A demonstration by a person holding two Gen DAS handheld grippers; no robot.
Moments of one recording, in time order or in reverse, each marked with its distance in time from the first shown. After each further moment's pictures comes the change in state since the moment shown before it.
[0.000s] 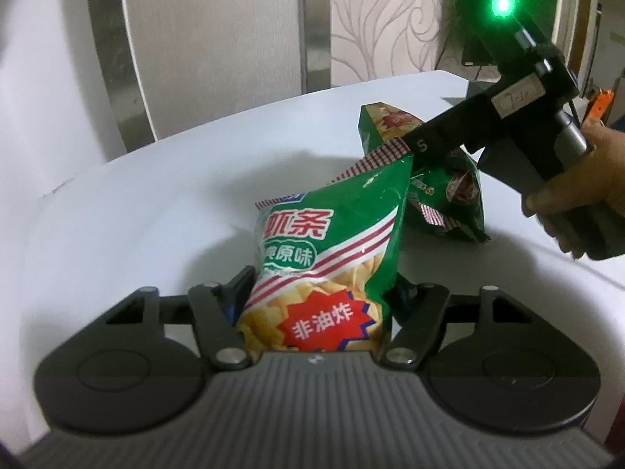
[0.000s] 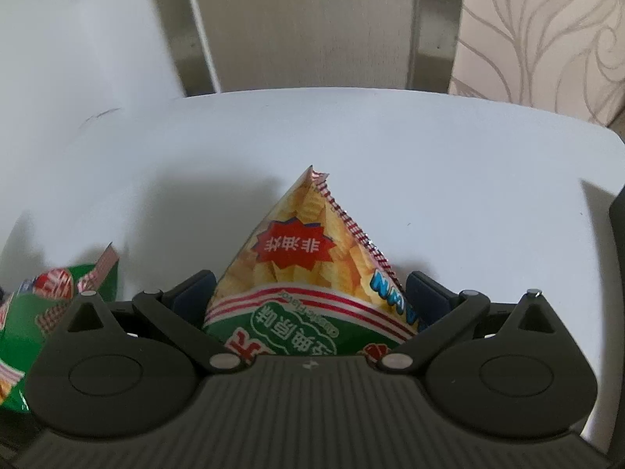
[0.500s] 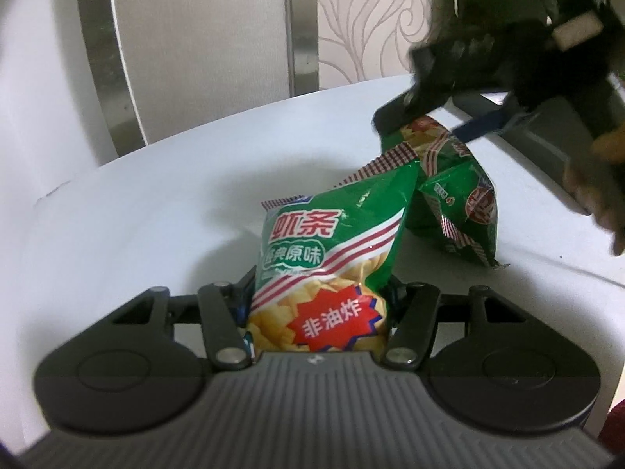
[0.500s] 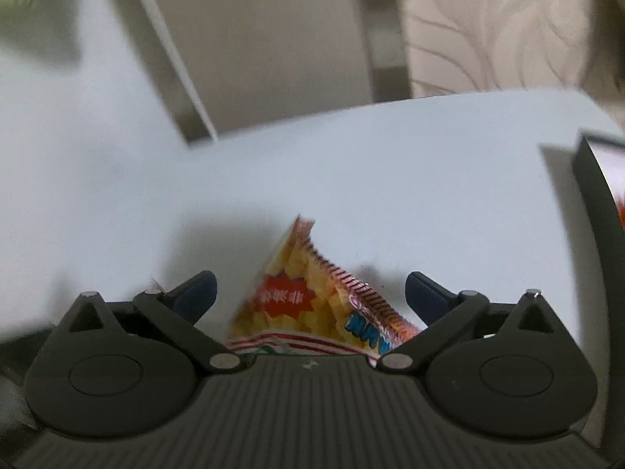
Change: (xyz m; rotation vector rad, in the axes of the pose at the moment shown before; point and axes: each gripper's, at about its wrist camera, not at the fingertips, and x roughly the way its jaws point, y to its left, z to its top) left arm -0.001 -0.009 0.001 -0.001 -0.011 -0.026; right arm -0.056 -0.036 -0.012 0.256 -0.087 0.083
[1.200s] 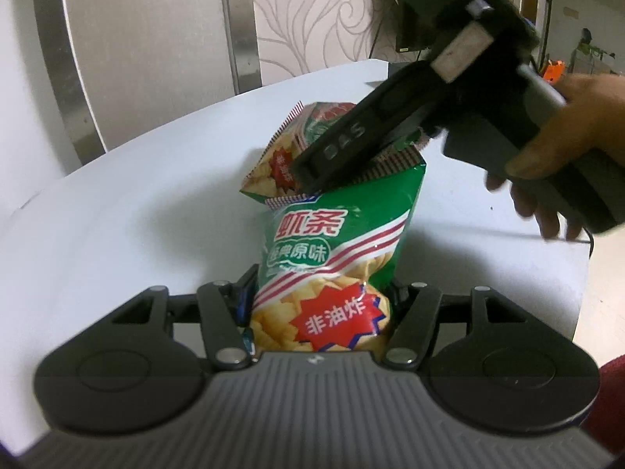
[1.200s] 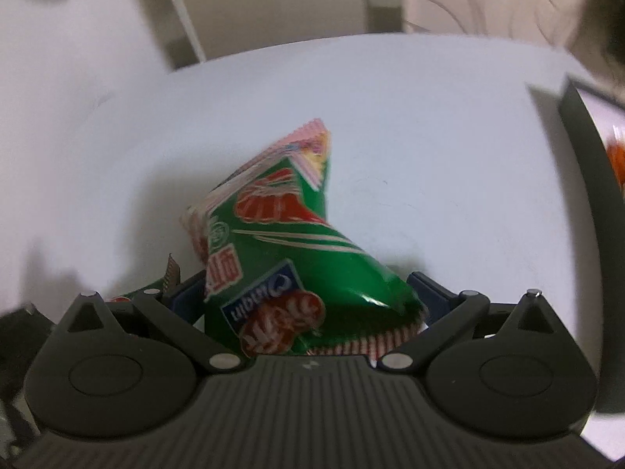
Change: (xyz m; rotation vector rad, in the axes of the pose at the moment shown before) left arm -0.021 -0.039 -0.031 0.097 -0.011 -0.089; right arm 0.006 0.032 -0.035 -0.147 0.174 -0.140
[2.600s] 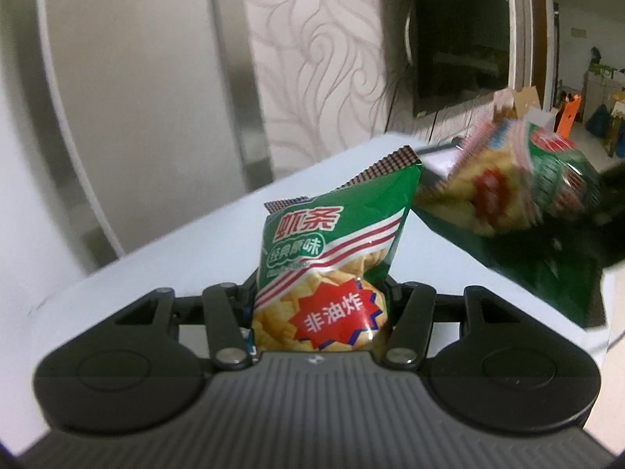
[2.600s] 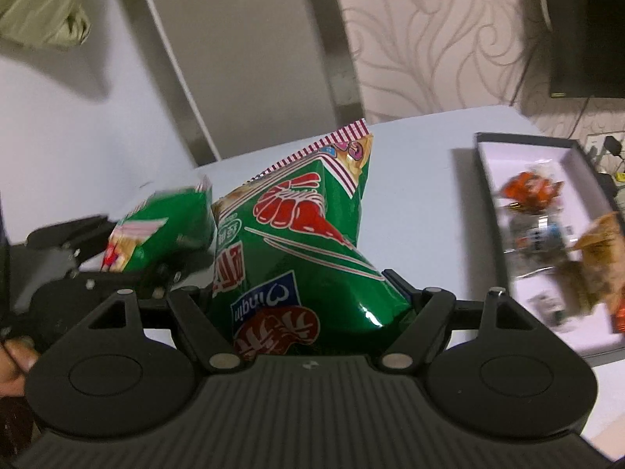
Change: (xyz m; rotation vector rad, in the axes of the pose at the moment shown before) left arm 0.044 -0.030 0.061 0.027 -0.181 0.075; right arm -0.135 -0.078 -0.054 0.124 -0.290 0.088
